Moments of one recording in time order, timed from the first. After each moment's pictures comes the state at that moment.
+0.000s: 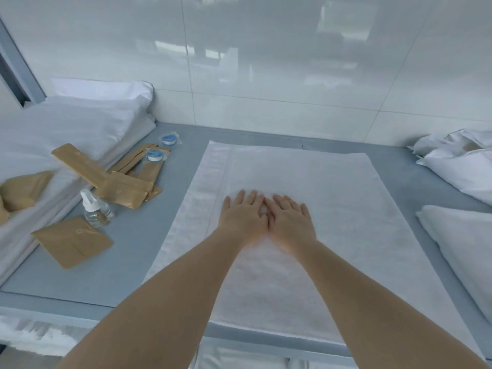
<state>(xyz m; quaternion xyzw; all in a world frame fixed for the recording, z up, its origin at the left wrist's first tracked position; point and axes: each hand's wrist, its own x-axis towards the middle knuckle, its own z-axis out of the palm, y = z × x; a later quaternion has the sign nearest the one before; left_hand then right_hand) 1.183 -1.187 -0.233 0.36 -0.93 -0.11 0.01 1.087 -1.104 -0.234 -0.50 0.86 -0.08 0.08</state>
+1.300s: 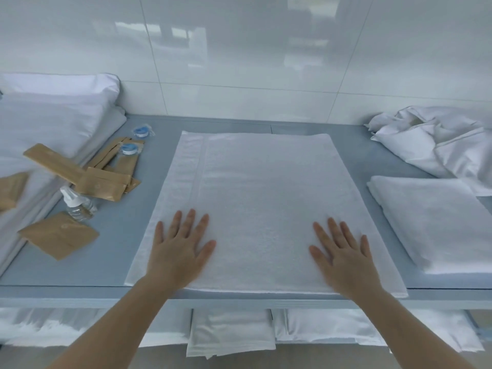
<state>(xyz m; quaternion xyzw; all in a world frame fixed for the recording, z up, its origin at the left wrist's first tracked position) 1.311 -1.138 -0.249 0.38 -0.92 -0.05 -0.03 1.060 -0.899 -0.241 -0.42 0.90 0.00 0.08</state>
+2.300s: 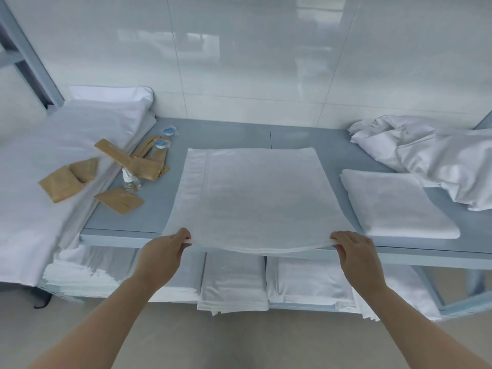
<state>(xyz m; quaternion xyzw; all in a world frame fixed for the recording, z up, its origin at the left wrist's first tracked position) 1.434 -1.035 -0.164 0.36 -0.91 -0.11 0.17 1.110 -0.774 -0.164 -0.49 0.83 -0.23 -0.13</state>
